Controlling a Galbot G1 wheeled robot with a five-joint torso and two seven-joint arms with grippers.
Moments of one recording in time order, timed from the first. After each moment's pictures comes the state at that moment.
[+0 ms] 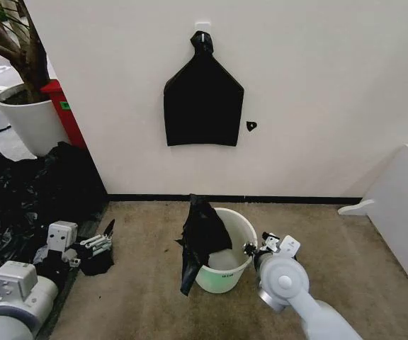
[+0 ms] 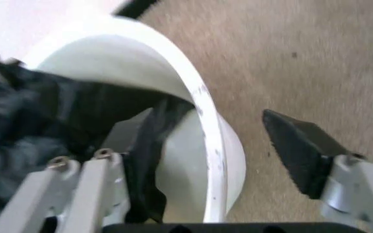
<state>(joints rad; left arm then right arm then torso) 1.99 -0.81 -0.94 -2.50 -0.67 0.26 -0.28 -1.13 1.09 0.07 2.13 1.42 -0.26 1.16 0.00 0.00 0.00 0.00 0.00</state>
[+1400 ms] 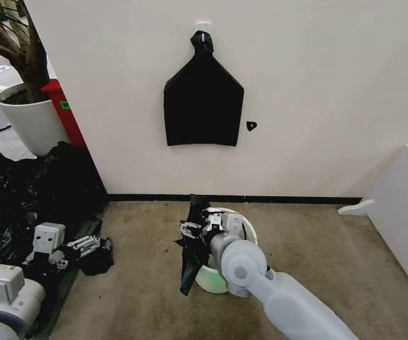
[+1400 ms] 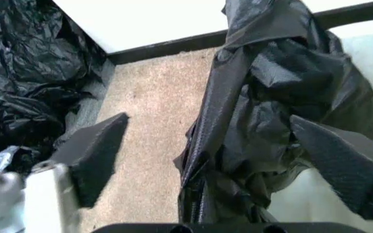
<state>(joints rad) 2.03 -0.81 -1.02 -2.50 -0.68 0.26 -0.29 -0.82 1.23 -0.28 1.94 1.20 -0.45 0.85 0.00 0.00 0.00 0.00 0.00</state>
